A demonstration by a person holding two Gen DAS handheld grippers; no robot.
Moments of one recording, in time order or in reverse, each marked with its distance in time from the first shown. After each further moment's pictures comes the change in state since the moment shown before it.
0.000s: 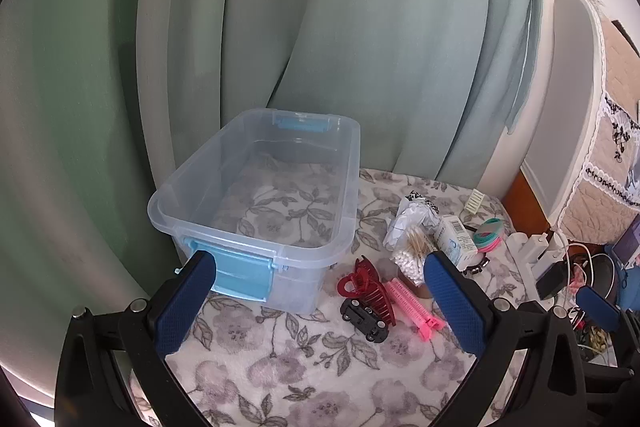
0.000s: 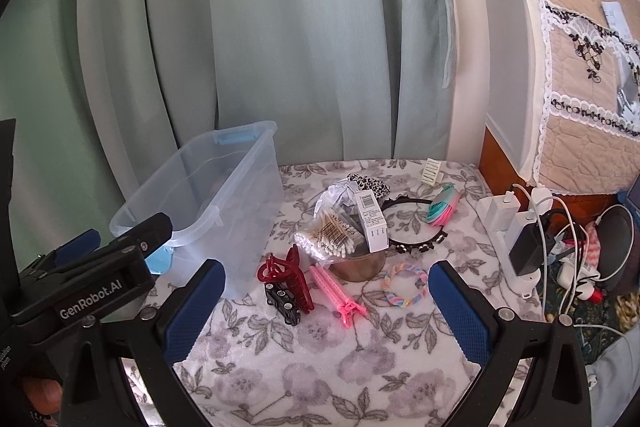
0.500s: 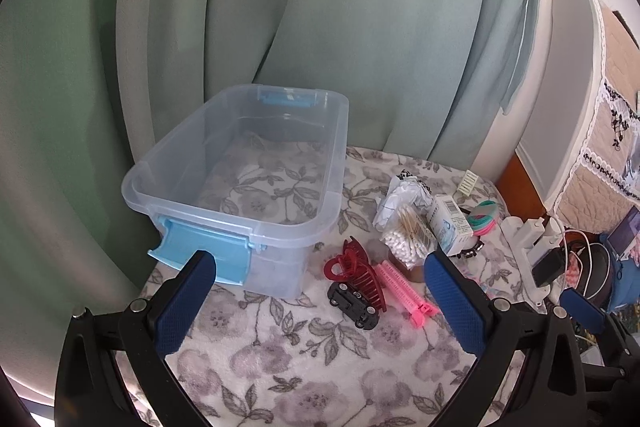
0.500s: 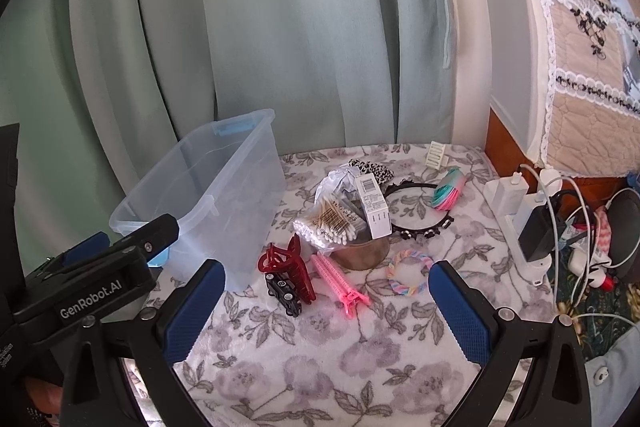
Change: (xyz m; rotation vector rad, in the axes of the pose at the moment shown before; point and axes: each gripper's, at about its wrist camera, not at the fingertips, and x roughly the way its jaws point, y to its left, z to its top) left arm 0.025 -0.007 -0.014 -0.004 0.082 -0.053; right arm 0.017 -0.015 -0.010 0.046 0.055 0.050
